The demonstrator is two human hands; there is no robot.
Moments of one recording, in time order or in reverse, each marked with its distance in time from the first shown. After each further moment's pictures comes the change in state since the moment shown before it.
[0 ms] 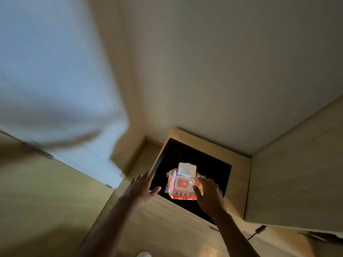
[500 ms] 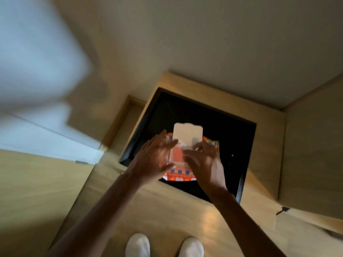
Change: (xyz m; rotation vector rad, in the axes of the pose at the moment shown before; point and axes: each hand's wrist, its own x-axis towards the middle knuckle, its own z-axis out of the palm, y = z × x) left_hand 0.152 -0.026 0.163 0.057 0.119 0.348; right_hand 0.070 0.055 0.159 0.162 0.202 -0.218
